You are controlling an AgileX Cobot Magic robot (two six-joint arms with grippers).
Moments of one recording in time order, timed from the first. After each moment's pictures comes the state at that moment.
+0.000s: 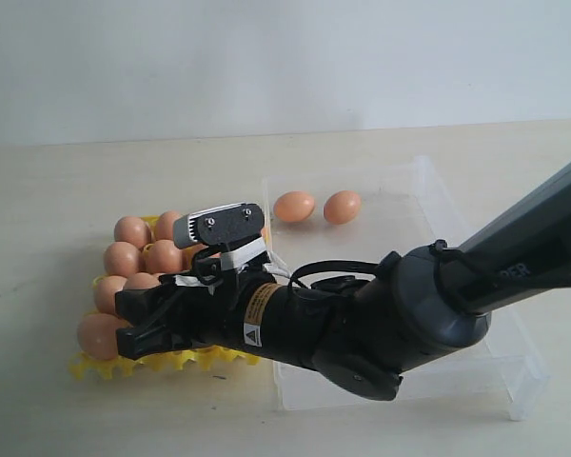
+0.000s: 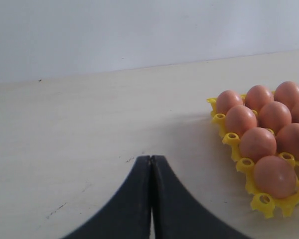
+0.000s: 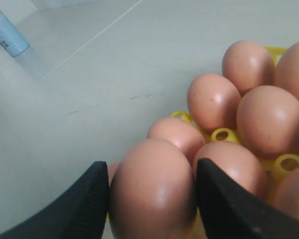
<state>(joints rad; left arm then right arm) -0.01 0.00 0.00 -0.09 0.31 0.16 0.86 2.08 -0.90 -0.27 -0.78 0.59</state>
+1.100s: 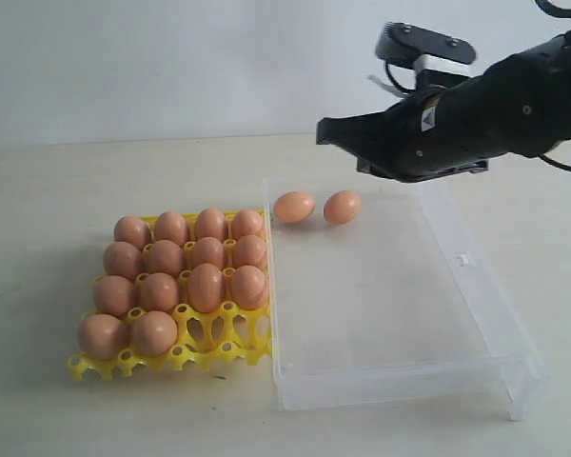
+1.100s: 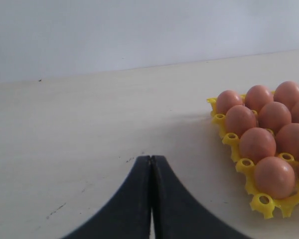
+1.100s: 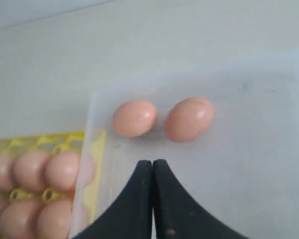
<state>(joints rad) -0.01 0.00 0.00 -0.09 0.31 0.16 0.45 1.68 -1.05 -0.08 0.21 0.57</state>
